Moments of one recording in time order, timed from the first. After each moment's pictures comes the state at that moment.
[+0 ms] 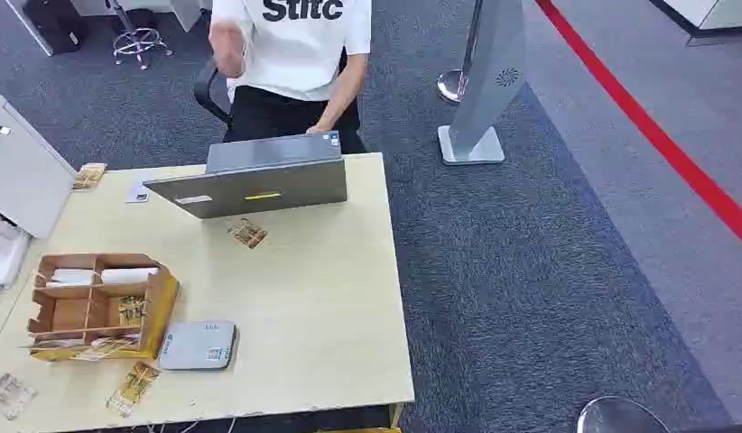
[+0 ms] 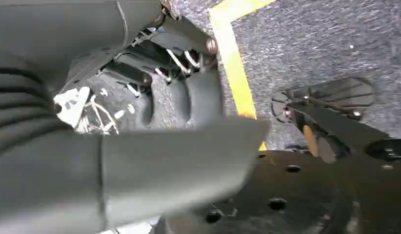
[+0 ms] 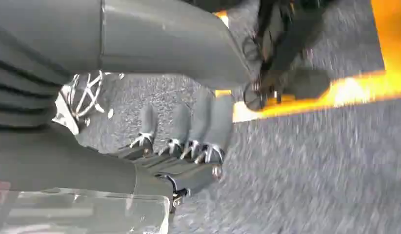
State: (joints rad) left arm 0.14 0.00 0.02 -0.38 0.09 0.00 -0.02; right arm 0.24 -0.04 -0.06 -0.49 -0.13 -0.02 0.06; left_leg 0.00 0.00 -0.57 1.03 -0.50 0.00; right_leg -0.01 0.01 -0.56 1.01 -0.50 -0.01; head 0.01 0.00
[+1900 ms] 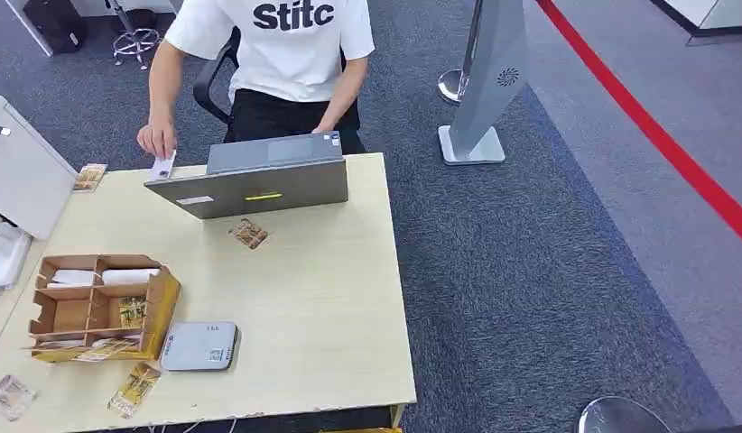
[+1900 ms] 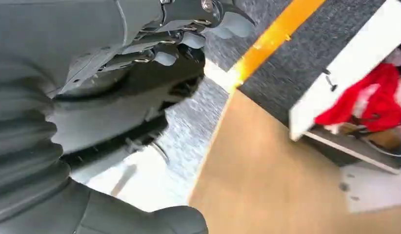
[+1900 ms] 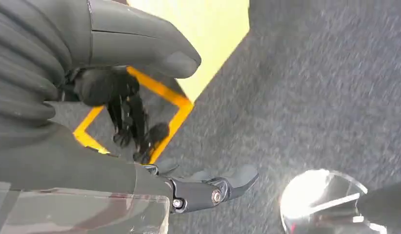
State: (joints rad) left arm 0.06 -0.14 0.06 -0.45 1.03 -0.05 -0.22; right arm 0.94 -0.36 -0.80 -1.54 -1.30 -0.30 0.63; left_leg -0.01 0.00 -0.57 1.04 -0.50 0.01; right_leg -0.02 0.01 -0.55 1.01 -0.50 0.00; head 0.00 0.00
